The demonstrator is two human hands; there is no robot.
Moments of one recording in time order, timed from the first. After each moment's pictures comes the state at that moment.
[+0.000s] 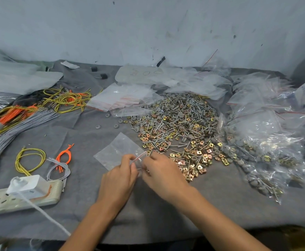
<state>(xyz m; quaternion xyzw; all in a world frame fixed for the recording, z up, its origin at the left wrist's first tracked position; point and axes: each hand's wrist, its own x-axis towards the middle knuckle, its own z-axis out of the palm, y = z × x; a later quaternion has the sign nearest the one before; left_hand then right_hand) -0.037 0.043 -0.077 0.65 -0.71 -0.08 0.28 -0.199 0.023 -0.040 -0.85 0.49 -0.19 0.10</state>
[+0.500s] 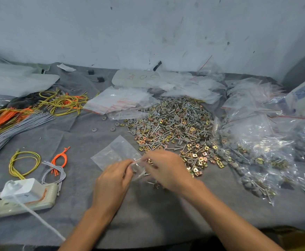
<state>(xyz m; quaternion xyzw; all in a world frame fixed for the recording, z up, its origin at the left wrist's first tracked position) -0.037 0.047 -0.070 0.64 -0.69 -0.01 0.33 -0.220 0.003 -0.033 -0.84 0.46 -0.24 0.11</state>
